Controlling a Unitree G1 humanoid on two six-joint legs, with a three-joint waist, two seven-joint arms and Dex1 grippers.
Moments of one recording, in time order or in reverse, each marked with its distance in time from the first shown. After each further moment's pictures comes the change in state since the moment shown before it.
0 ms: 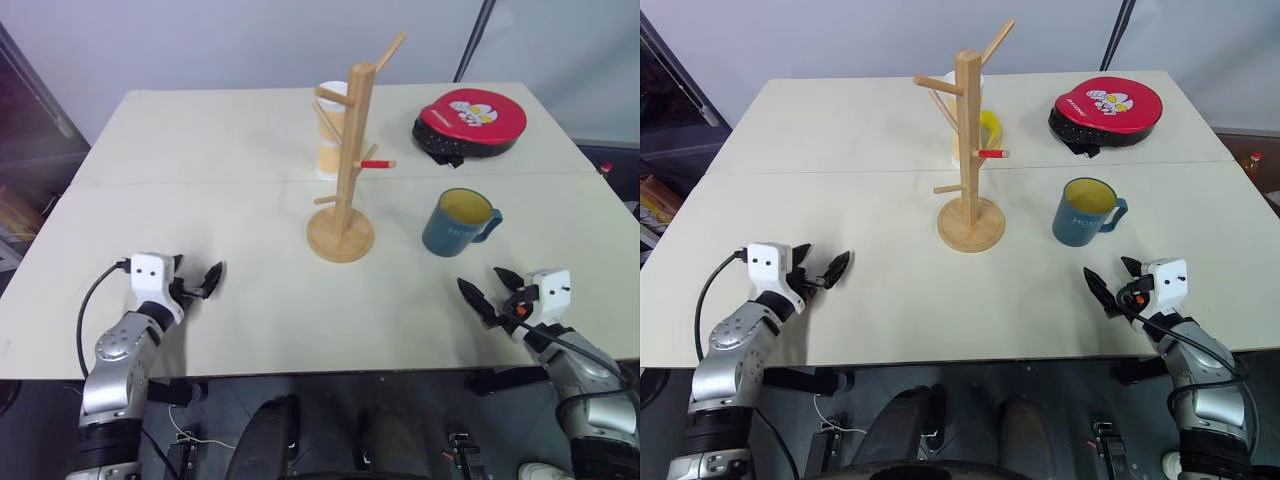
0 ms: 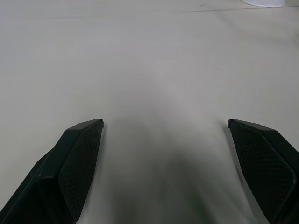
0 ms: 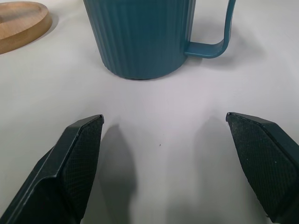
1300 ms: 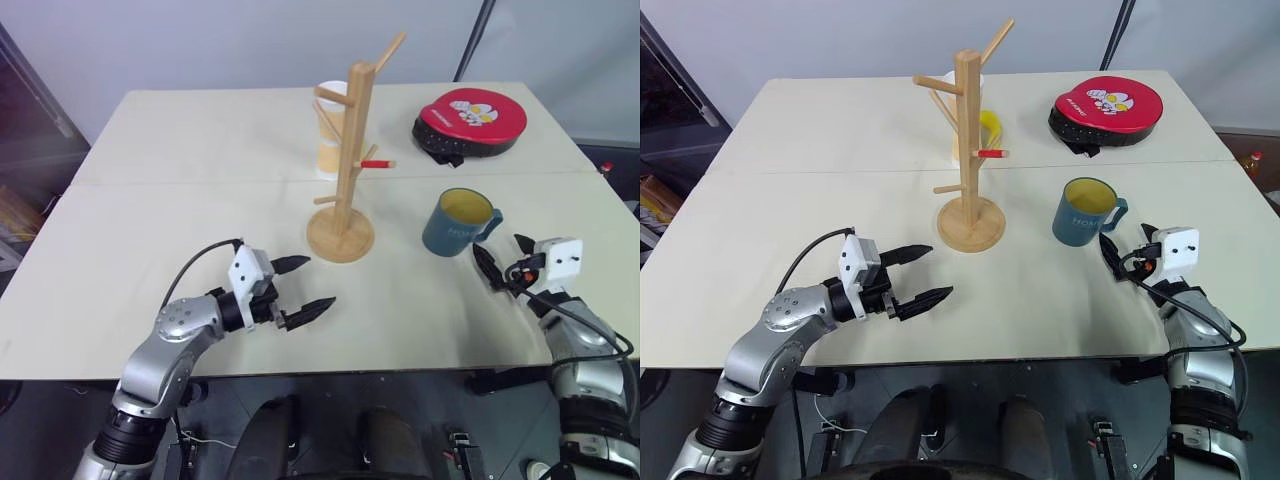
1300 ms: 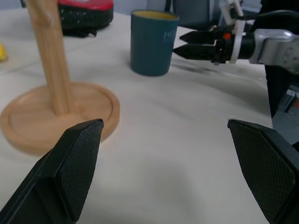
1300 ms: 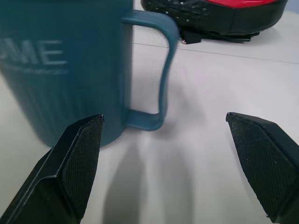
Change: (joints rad) left arm -0.087 0.063 -0.390 -0.366 -0.130 0.157 -0.353; right arm -0.230 -0.021 -0.017 0.232 -0.094 -0.148 -0.104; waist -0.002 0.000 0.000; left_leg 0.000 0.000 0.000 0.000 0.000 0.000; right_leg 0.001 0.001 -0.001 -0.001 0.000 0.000
